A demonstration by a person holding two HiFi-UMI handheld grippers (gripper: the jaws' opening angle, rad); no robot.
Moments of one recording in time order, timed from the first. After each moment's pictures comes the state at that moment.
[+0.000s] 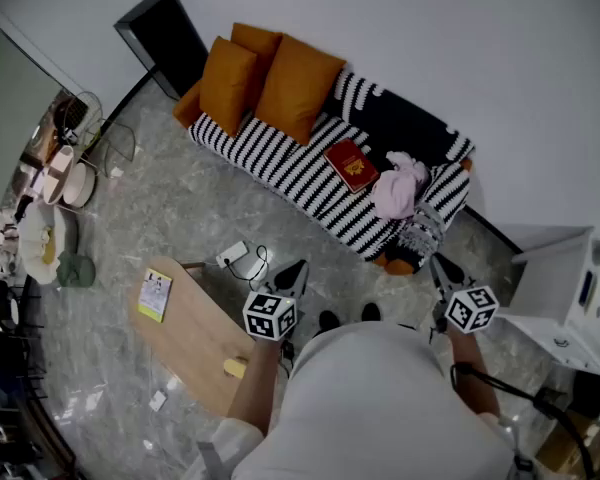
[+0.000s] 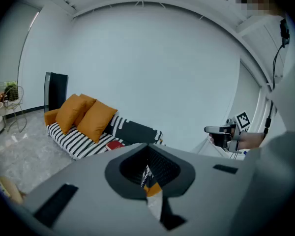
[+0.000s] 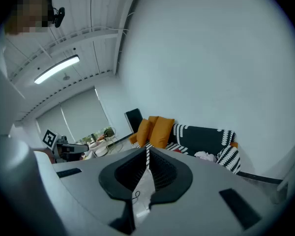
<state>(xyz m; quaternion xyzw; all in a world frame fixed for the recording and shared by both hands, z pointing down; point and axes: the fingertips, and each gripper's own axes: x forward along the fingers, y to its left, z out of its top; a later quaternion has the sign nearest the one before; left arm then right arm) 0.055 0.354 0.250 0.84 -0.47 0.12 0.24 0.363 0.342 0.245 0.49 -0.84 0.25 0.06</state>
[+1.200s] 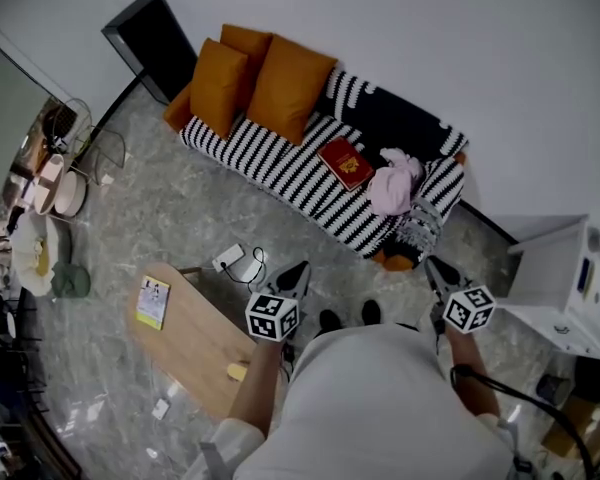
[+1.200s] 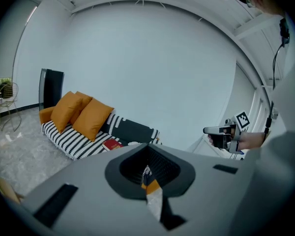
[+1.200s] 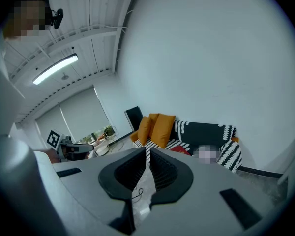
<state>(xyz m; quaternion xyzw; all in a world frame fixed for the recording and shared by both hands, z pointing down) 0.047 0.358 0.258 0.85 -0.44 0.12 0.25 0.337 0.364 0.250 0.49 -0.83 0.26 0.06</state>
